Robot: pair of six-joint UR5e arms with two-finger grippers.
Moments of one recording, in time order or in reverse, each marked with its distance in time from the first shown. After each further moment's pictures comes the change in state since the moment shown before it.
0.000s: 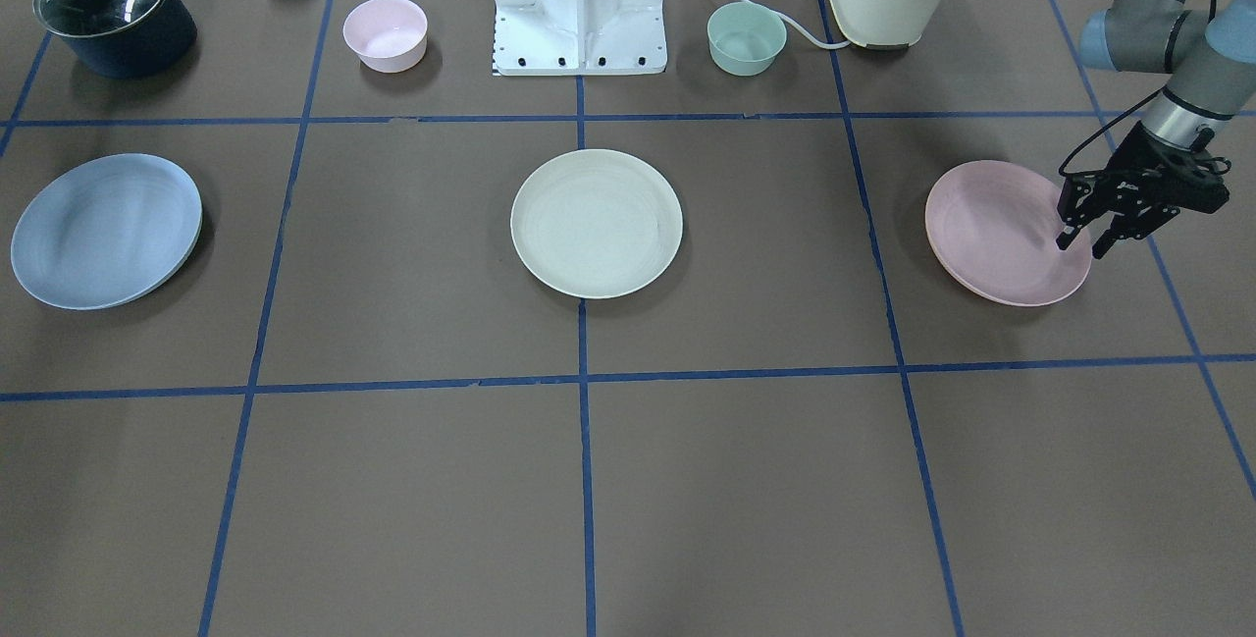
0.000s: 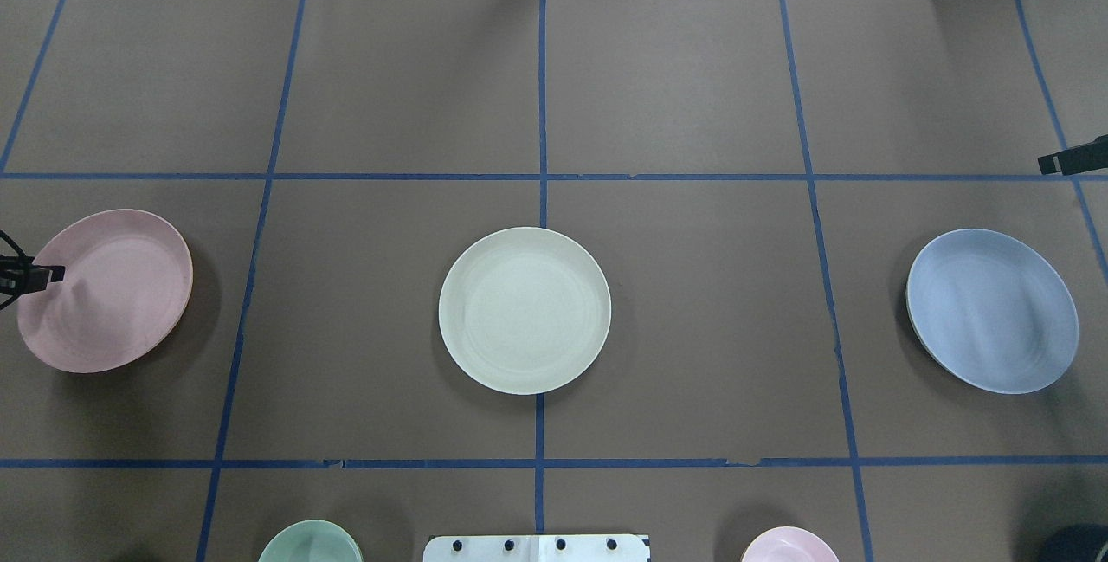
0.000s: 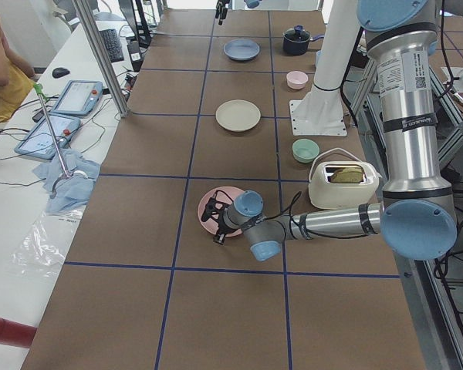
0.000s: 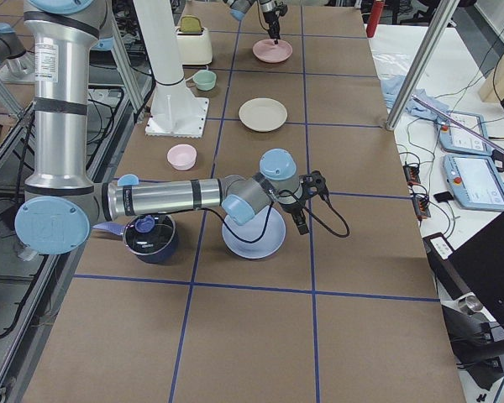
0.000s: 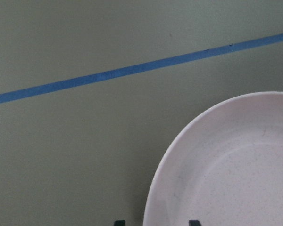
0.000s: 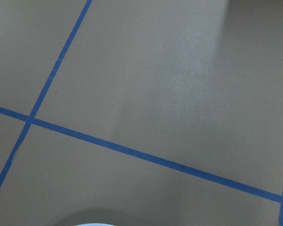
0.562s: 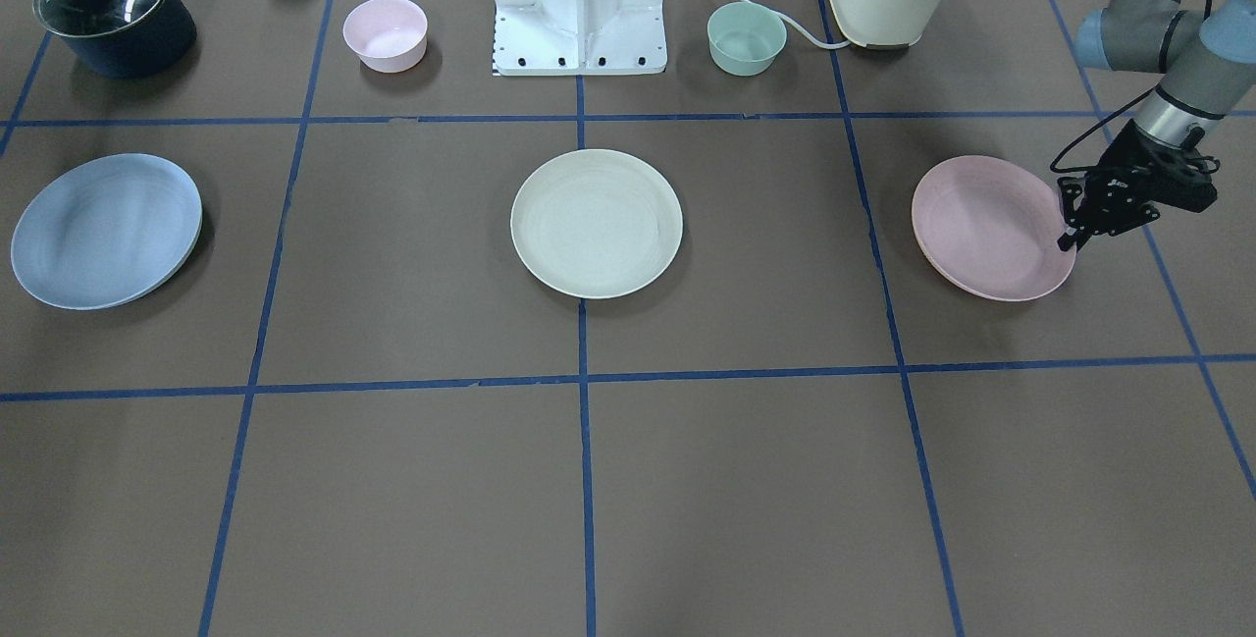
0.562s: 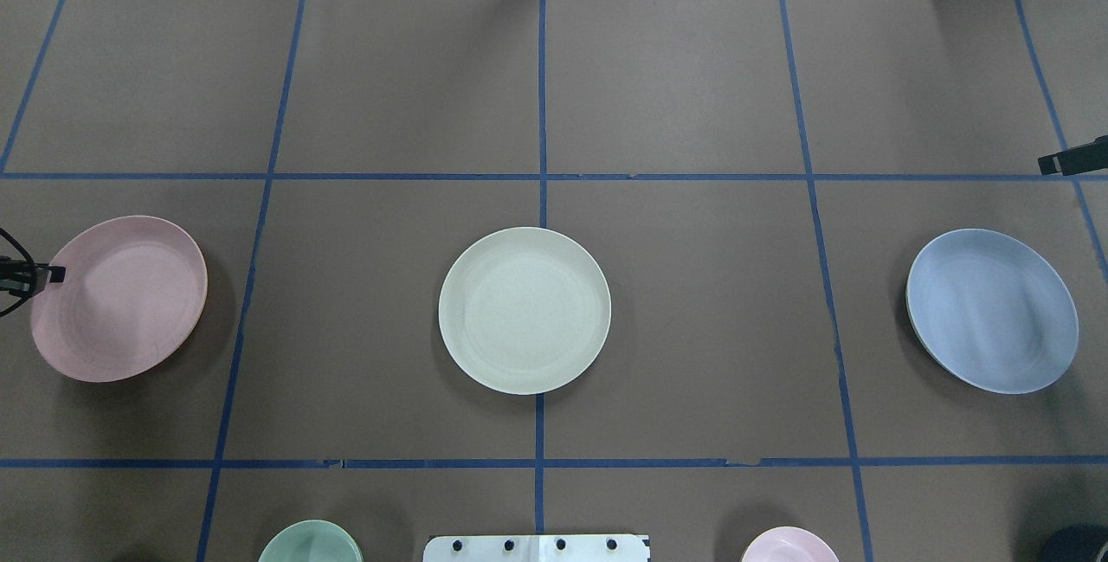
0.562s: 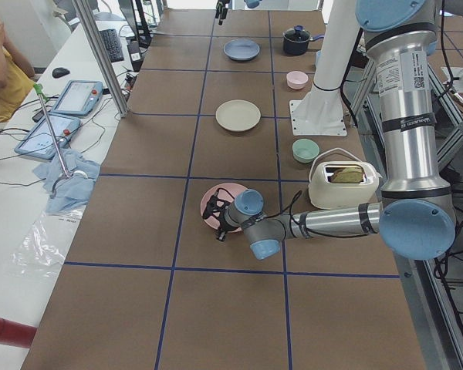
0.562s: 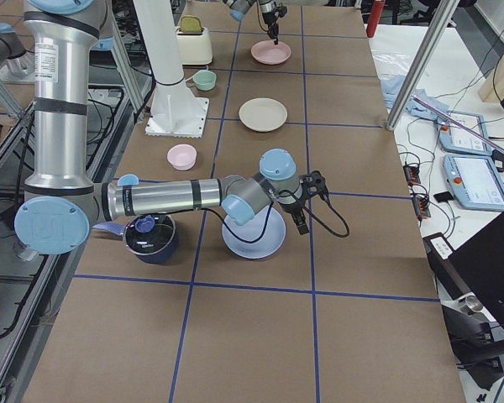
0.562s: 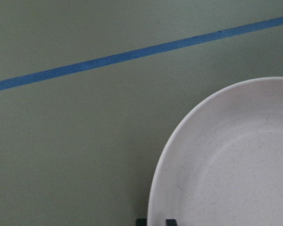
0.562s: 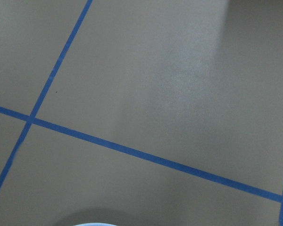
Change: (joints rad) left arm 0.004 -0.004 -0.022 -0.002 -0.038 0.005; right arm 0.000 -0.002 0.001 0.001 0.001 0.000
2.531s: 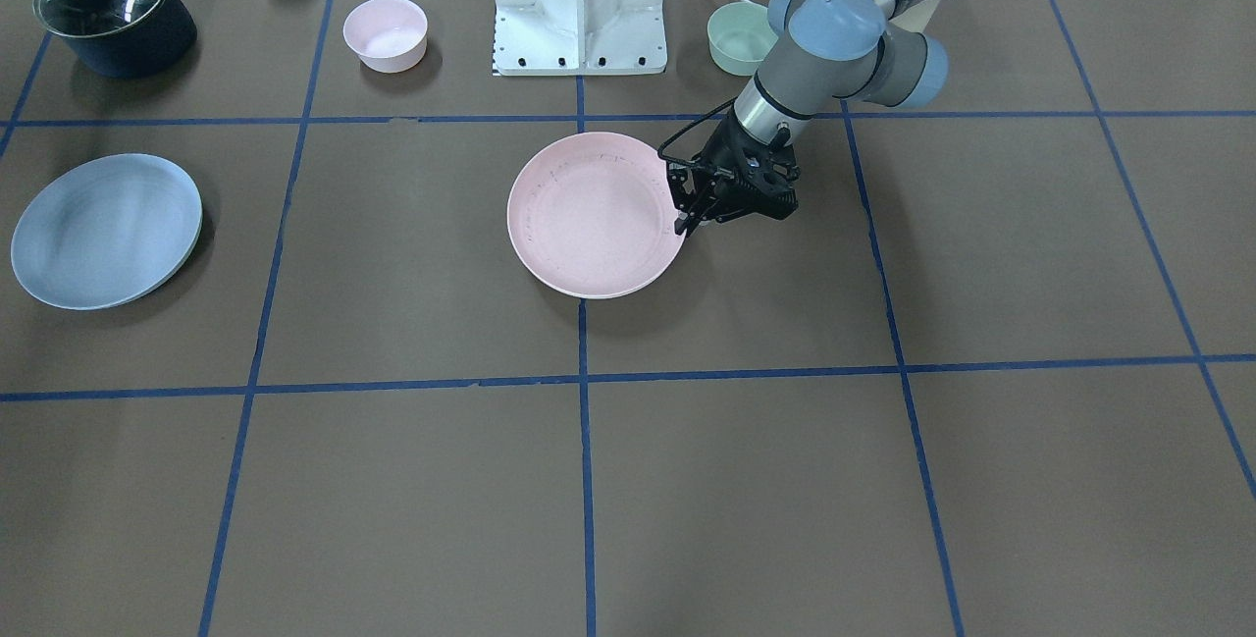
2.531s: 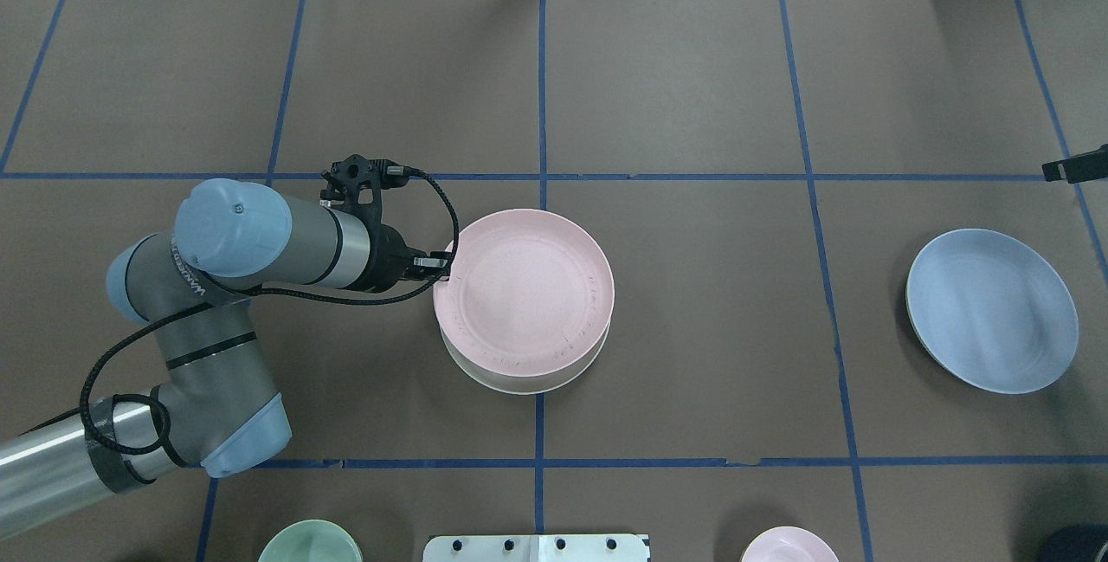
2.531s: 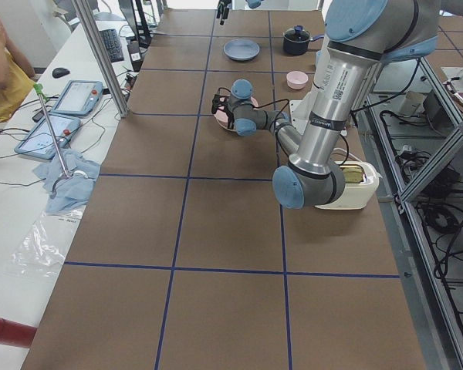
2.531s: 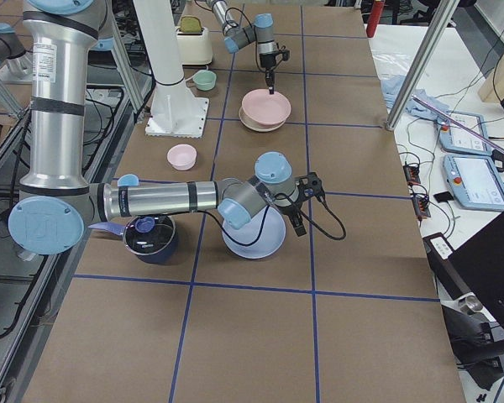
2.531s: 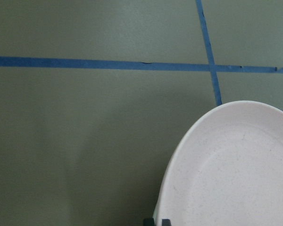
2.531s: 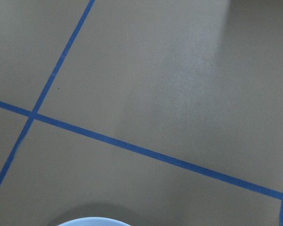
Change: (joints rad) left arm 0.397 -0.611 -0.225 0.599 0.147 -0.507; right arm 0.000 -0.022 0.000 0.042 0.003 0.003
